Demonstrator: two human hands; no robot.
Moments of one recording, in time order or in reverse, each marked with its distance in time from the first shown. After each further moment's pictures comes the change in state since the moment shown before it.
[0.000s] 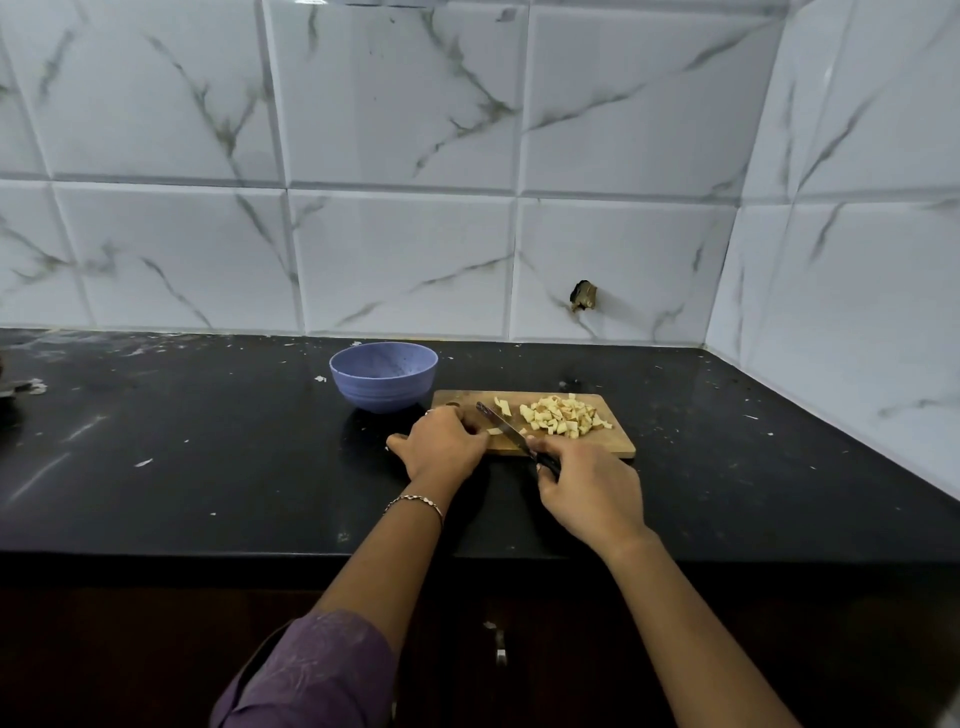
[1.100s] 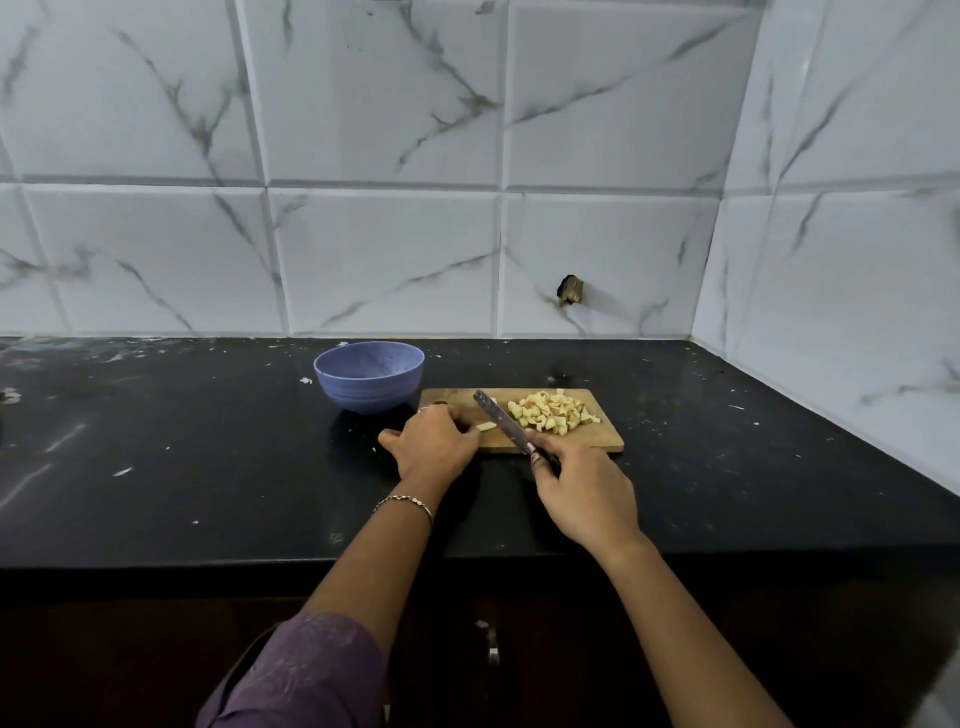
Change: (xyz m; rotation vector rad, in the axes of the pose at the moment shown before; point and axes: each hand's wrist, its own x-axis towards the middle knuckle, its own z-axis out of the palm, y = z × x) left_hand 0.007 0.000 0.009 0.041 0.006 0.054; right_hand -0.004 0.006 0.004 0.166 -0.004 0.093
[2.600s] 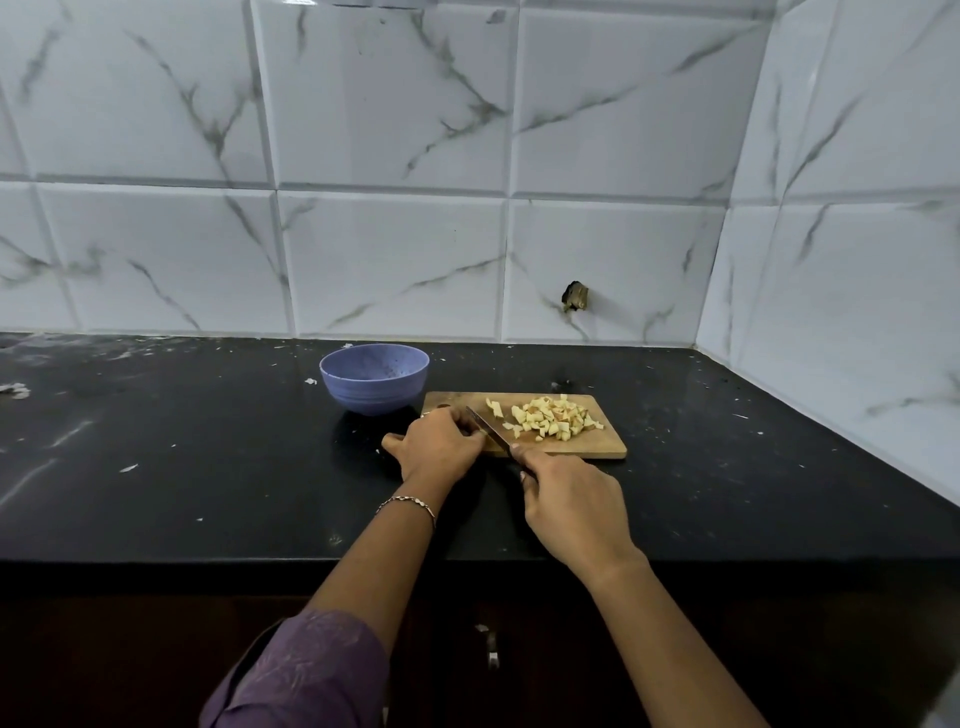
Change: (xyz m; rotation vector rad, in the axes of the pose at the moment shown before) left_hand 0.000 -0.001 0.000 -0.058 -0.012 -0.010; right_hand -0.010 -0.010 0.005 -0.201 0.061 -0.216
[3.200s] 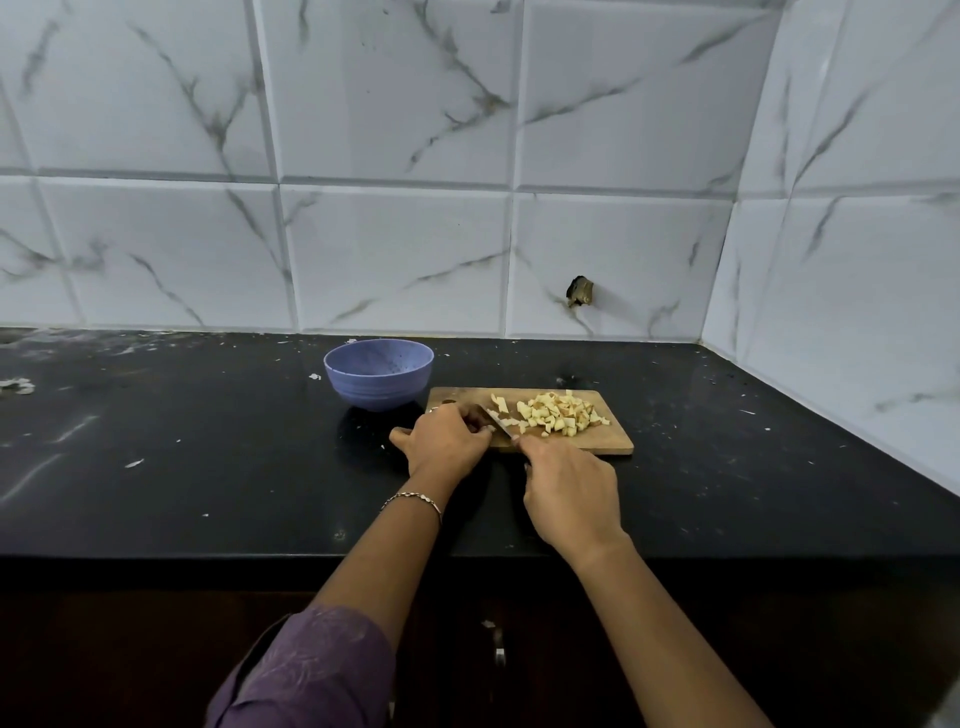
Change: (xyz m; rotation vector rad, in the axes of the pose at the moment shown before) left_hand -0.001 0.000 -0.001 0.002 -0.006 0.037; right_hand 0.012 -0.008 0.009 -0.081 0.032 0.003
